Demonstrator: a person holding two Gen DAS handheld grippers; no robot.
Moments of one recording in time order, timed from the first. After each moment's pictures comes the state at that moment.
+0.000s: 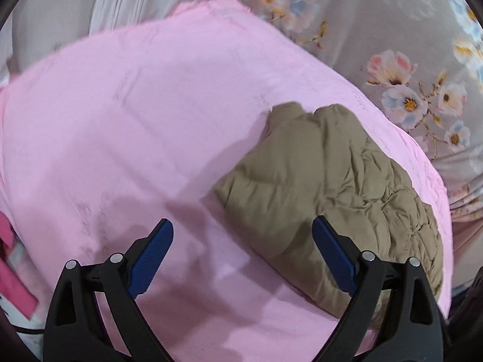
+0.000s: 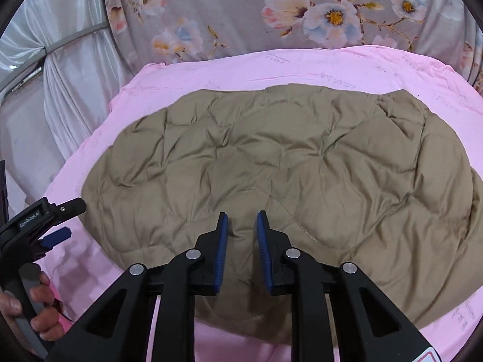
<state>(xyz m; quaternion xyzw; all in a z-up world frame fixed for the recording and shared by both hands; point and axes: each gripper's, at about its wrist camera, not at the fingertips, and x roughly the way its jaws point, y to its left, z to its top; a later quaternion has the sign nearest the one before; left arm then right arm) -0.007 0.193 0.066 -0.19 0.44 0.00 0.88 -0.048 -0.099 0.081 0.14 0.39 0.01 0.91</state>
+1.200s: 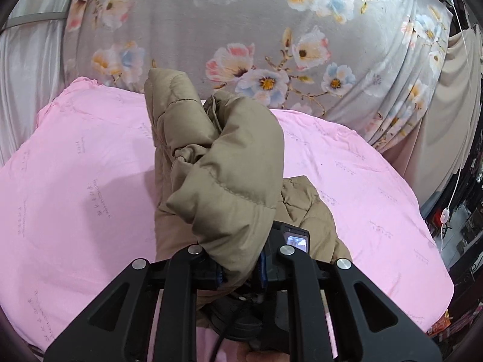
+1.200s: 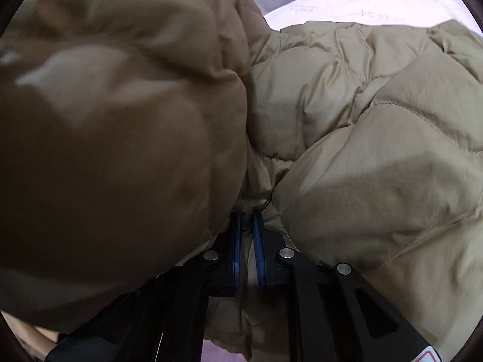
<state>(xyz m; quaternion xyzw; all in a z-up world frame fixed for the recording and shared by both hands) -0.032 -0.005 0.192 -0.01 0.34 -0.24 0.91 0.014 -0.100 0.054 0.31 0.43 0.14 0.83</state>
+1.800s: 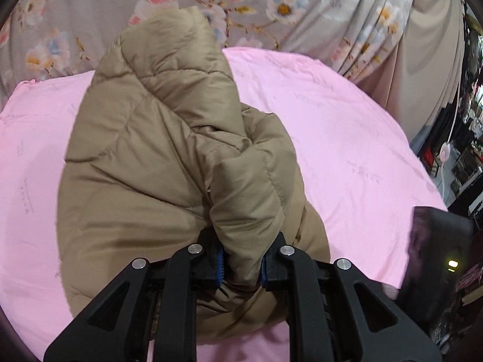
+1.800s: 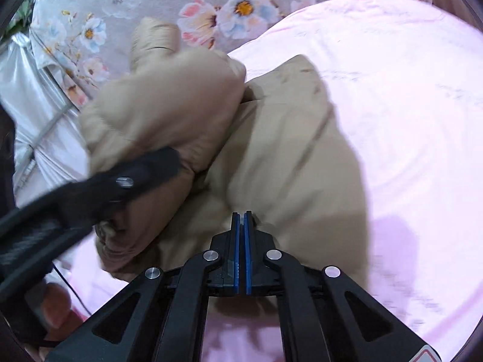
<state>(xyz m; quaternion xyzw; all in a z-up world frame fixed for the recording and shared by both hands) -0.037 -0.142 0.104 0.10 0.42 -0.30 0.85 -0.124 -0.250 0.071 0.31 0.37 -0.03 0.88</state>
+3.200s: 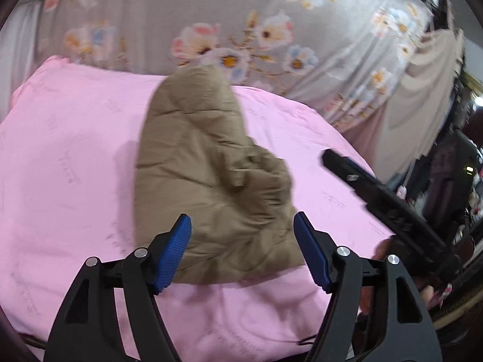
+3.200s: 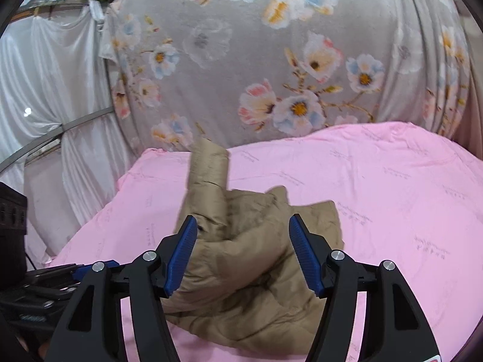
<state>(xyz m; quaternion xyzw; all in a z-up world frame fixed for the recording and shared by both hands) -0.088 0.017 0.196 -0.04 0.39 -0.30 0.87 -0.135 -0.195 0.218 0.14 0.22 0.00 0.97</state>
